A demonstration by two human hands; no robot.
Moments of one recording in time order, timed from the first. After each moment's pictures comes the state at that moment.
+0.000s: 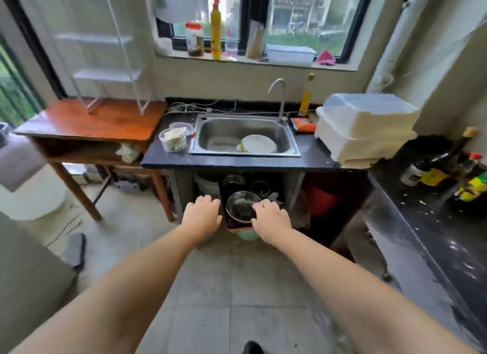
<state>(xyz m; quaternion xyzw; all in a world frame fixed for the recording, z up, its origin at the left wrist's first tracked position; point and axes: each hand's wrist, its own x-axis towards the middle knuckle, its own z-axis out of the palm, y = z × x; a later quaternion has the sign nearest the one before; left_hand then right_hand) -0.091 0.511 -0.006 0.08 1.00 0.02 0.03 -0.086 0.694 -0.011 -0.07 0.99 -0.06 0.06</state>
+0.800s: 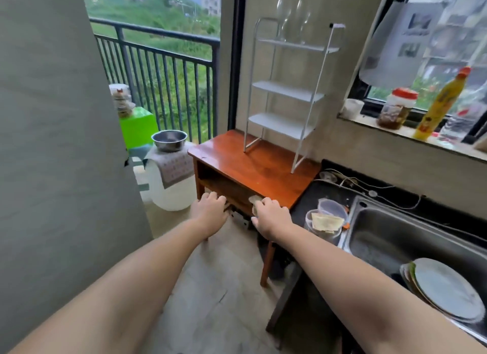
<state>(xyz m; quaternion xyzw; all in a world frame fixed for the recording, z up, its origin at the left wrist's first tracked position) -0.287 0.132 0.037 -0.24 0.97 0.06 0.00 -0.386 0.270 0.035 -0.39 0.92 -0.02 0.05</state>
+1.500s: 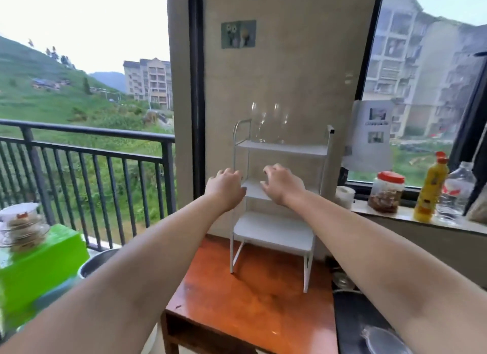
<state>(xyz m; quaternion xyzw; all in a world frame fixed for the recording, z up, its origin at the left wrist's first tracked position) -0.623 -0.117 0.262 -0.06 0.97 0.06 -0.21 -0.675 0.028 0.272 -0.23 0.95 -0.13 -0.17</state>
